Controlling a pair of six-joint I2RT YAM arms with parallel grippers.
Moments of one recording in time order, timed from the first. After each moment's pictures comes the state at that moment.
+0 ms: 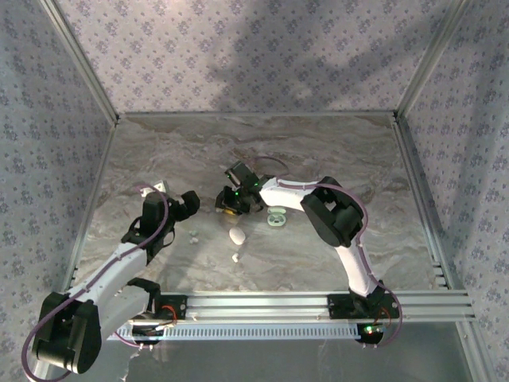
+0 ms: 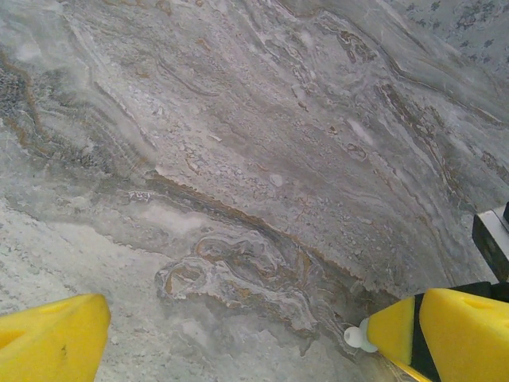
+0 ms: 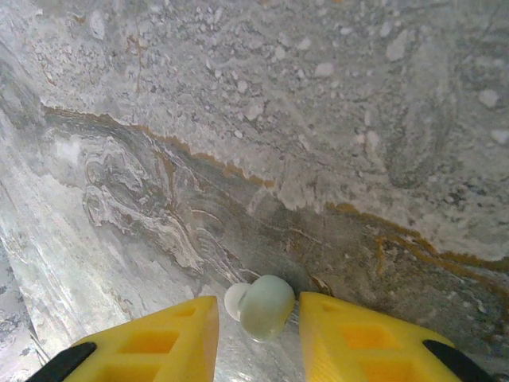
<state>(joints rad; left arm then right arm) -0.31 0.94 0.37 -0.01 -0.12 -0.65 0.82 2.15 1.46 -0.24 -0.33 1.01</state>
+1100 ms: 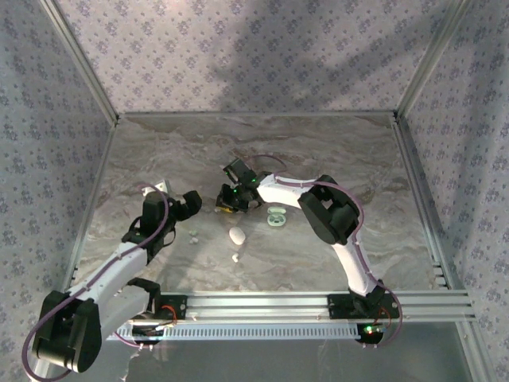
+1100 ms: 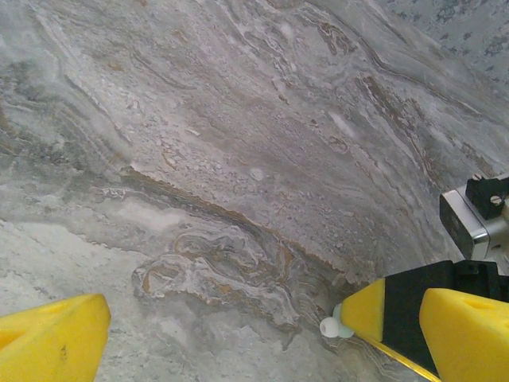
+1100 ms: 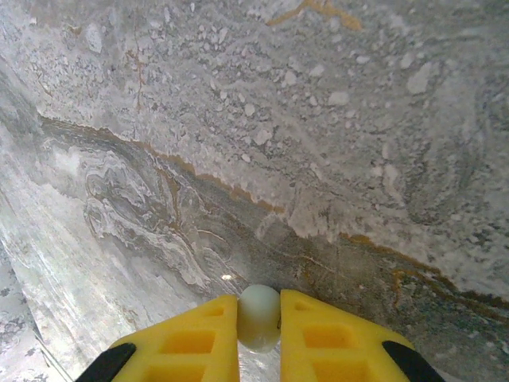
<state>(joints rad) -0.31 0.95 0.37 0.02 -0.07 -0.65 0.81 2.19 1.54 -0.30 -0.35 1.01</state>
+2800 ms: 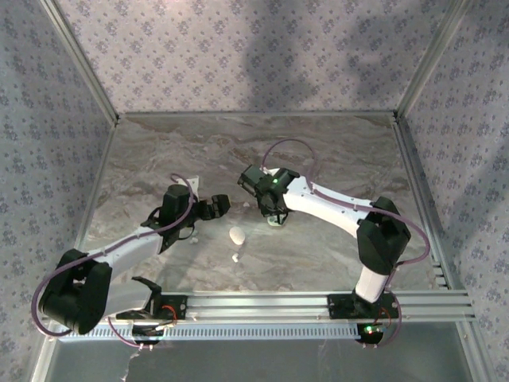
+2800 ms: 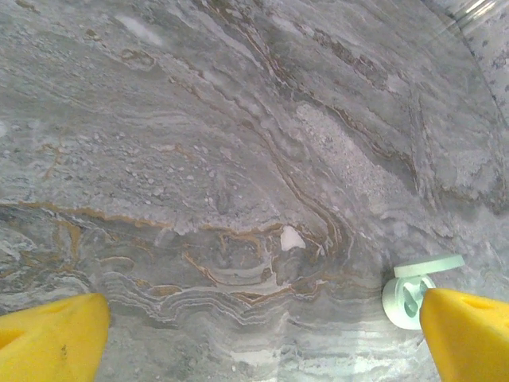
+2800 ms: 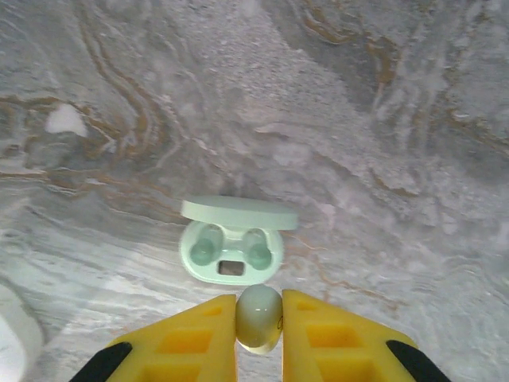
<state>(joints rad) -0.47 1.21 0.44 0.21 0.19 -0.59 0.90 1.74 1.41 -1.04 0.40 0.71</state>
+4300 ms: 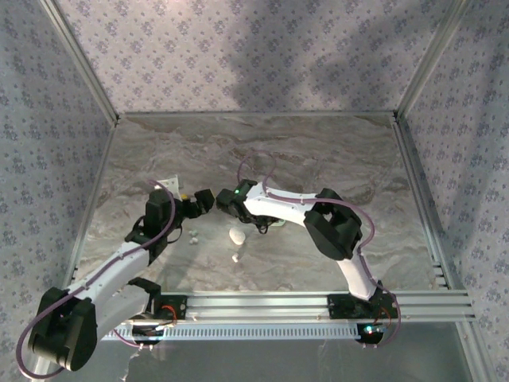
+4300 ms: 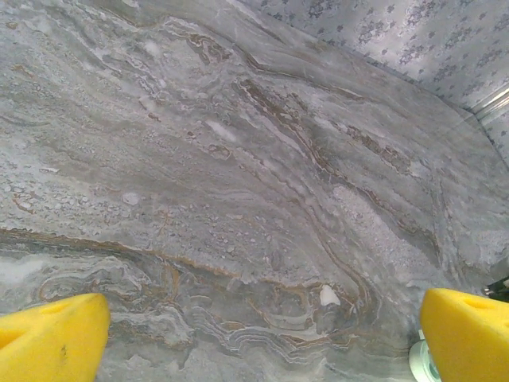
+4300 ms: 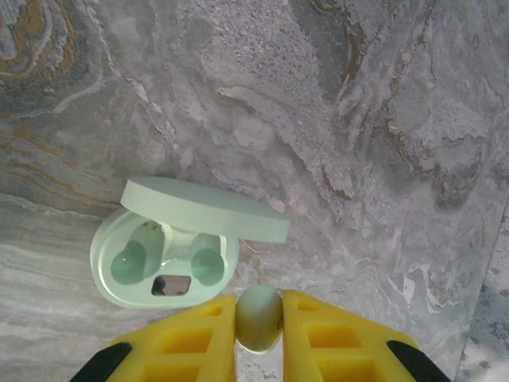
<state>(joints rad) -0.39 0.96 0.38 0.15 0.05 -0.58 1.00 2.09 1.61 -1.31 0.64 0.67</state>
